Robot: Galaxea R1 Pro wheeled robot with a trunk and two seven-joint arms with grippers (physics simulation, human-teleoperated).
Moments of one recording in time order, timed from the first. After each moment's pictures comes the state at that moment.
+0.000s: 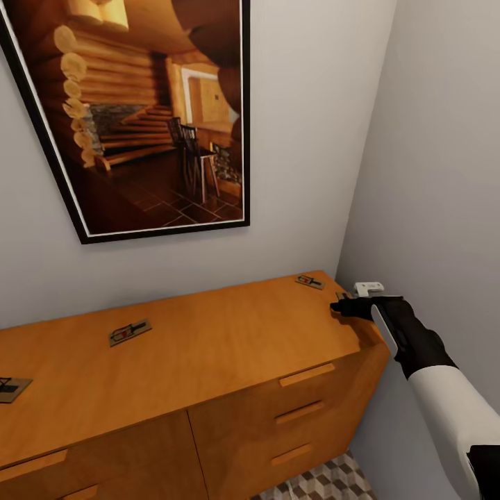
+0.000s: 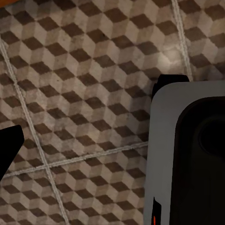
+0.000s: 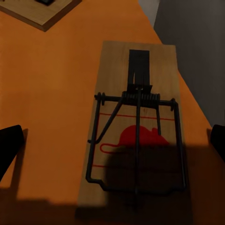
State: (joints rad) left arm -0.09 0.20 0.05 0.08 0.01 -0.34 -0.10; right arm -0.89 -0.20 0.06 -0.90 -0.09 0.73 0.14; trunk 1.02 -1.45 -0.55
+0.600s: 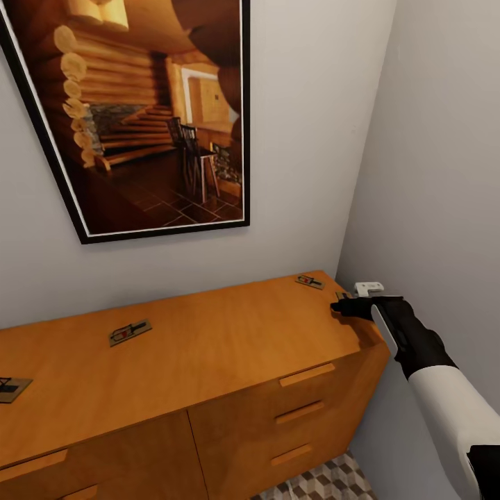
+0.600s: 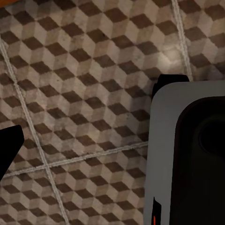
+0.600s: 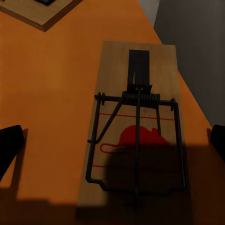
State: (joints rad) left arm -0.09 0.20 0.05 0.08 0.01 -0.34 -0.10; right arm -0.89 -0.20 0.06 -0.90 -0.09 0.73 0.14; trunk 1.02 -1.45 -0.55
